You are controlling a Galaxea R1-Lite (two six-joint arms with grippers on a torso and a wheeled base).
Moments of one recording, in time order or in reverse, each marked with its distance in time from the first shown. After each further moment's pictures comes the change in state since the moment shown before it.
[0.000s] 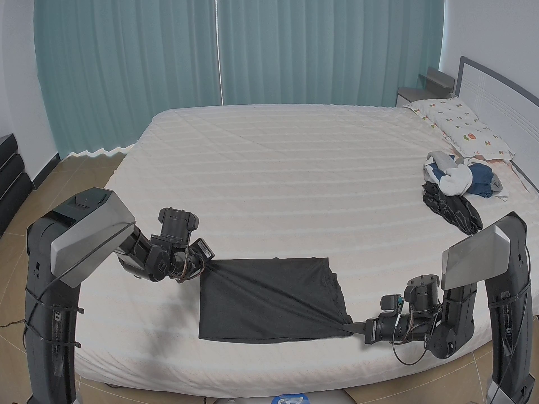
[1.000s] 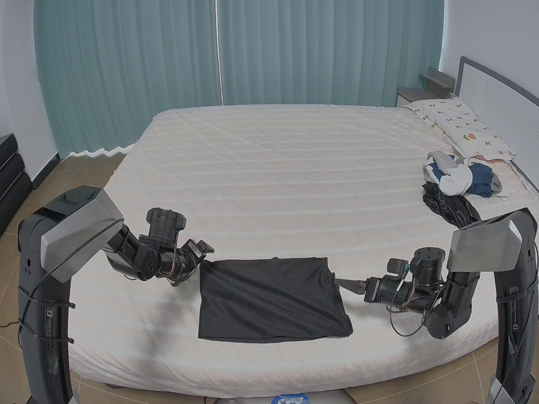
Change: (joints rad) left arm 0.039 -0.032 0.055 0.003 -0.123 -0.070; right arm -0.041 -0.050 -0.166 -0.046 -0.076 0.163
